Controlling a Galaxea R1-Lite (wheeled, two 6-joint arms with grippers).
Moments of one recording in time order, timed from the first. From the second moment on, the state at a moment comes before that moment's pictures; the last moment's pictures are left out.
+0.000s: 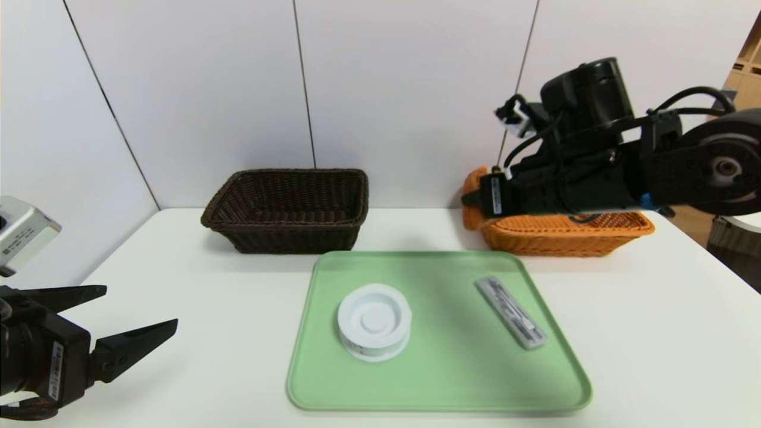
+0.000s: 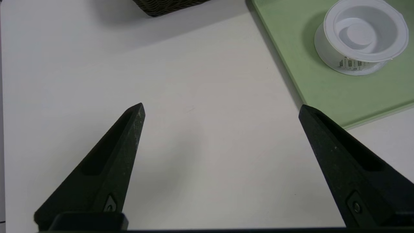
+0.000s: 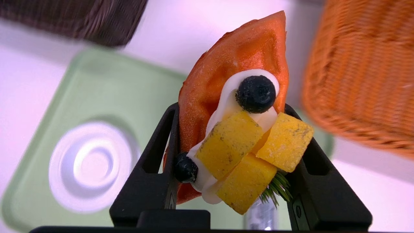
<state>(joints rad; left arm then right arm) -0.29 0.98 -0.69 0.17 0.01 0.07 0.50 1.77 -1.42 0.20 -0.12 0.15</state>
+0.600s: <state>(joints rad) -0.29 0.99 -0.70 0.17 0.01 0.07 0.15 1.90 -1.77 0.35 -0.04 0.33</state>
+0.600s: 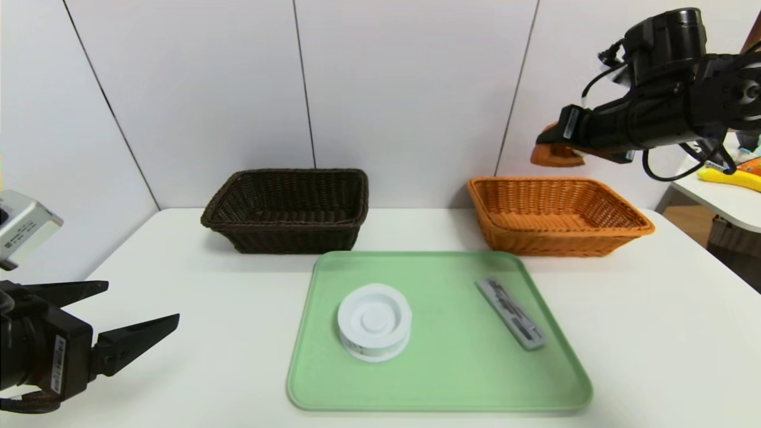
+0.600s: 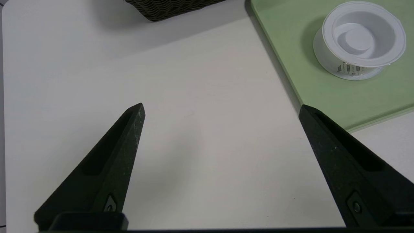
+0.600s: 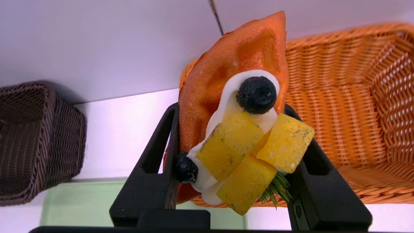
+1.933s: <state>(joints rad) -0.29 0.99 -0.70 0.17 0.01 0.07 0.02 2.19 -1.95 0.52 -0.01 0.37</state>
